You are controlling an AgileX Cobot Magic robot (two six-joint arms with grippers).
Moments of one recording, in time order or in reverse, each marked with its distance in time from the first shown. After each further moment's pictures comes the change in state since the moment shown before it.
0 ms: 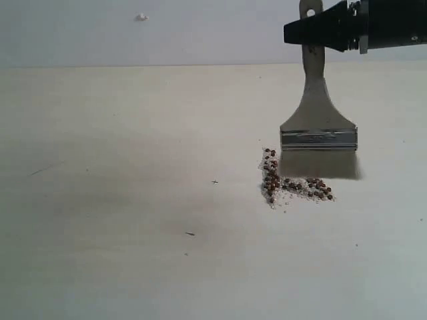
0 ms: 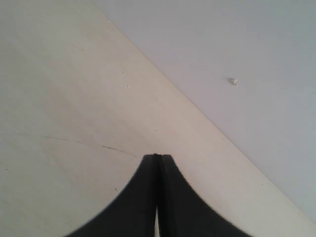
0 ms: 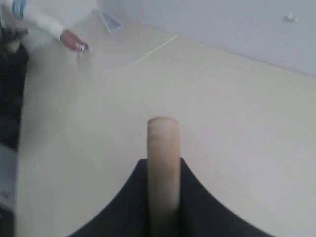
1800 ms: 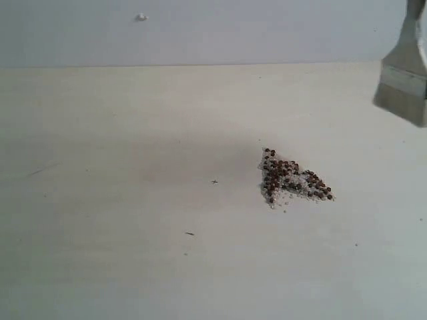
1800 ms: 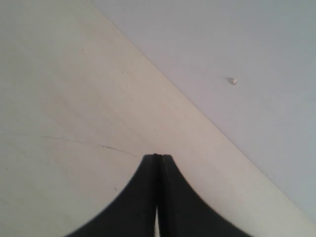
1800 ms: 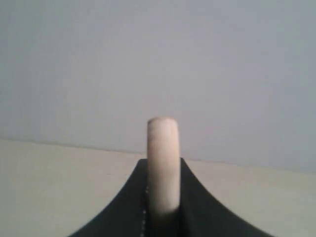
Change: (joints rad) left arm 0.000 0.000 0.000 0.000 0.000 0.000; right arm 0.048 -0.337 0.142 0.250 -1.061 -0.239
